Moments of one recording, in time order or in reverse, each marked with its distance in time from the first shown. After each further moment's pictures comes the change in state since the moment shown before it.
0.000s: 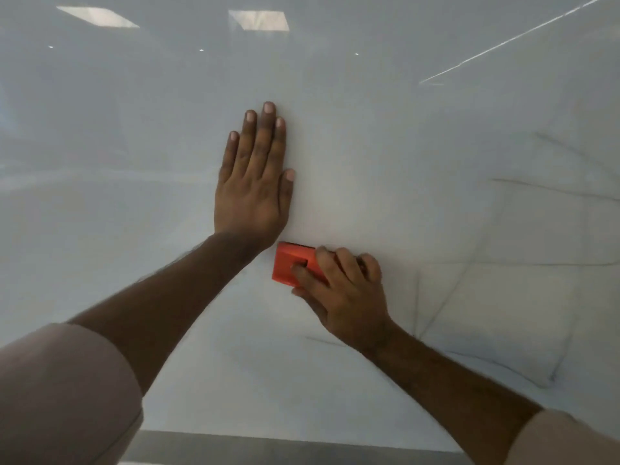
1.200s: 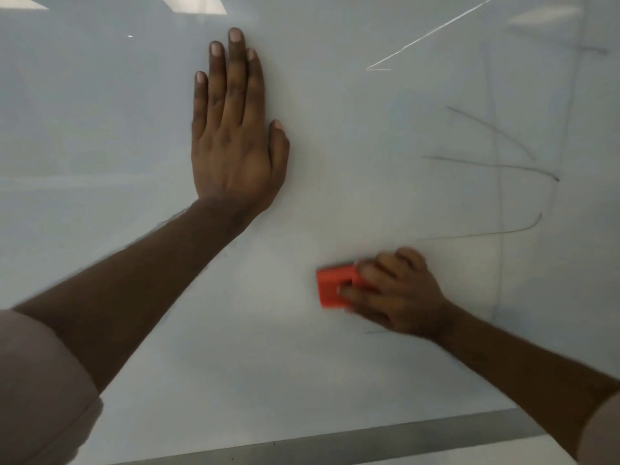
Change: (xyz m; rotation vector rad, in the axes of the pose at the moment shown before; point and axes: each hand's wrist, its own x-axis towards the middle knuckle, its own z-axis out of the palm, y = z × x) left_hand 0.059 0.081 0.013 -0.041 0.089 -0.043; right_hand -0.098 0.135 -0.049 0.059 -0.110 -0.260
